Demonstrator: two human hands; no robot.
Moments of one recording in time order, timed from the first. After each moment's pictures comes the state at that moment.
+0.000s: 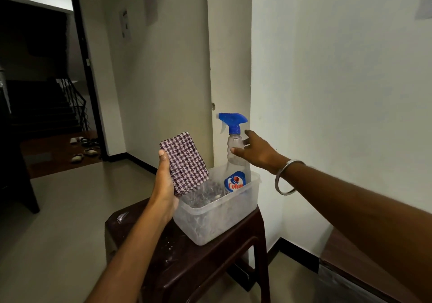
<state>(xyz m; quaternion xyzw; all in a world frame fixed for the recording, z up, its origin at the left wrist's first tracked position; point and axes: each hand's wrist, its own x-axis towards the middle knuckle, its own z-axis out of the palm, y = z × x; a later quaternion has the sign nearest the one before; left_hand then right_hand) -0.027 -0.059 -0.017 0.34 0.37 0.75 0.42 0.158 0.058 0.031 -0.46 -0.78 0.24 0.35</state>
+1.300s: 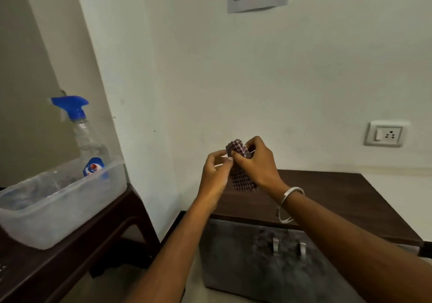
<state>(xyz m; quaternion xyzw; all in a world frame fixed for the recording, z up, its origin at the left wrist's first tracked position) 0.336 -0.050 -0.094 0.60 0.36 0.52 0.49 0.456 -0.081 -0.073 -0.58 -0.57 0.10 0.58</state>
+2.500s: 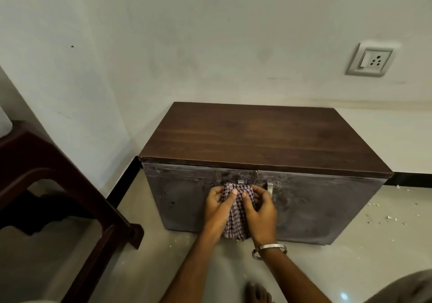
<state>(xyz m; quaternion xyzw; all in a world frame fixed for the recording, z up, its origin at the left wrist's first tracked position) 0.422 -0.071 -0.361 0.48 0.46 0.38 0.64 0.501 -0.136 -0.363 -0.70 -0.31 0.19 0.62</state>
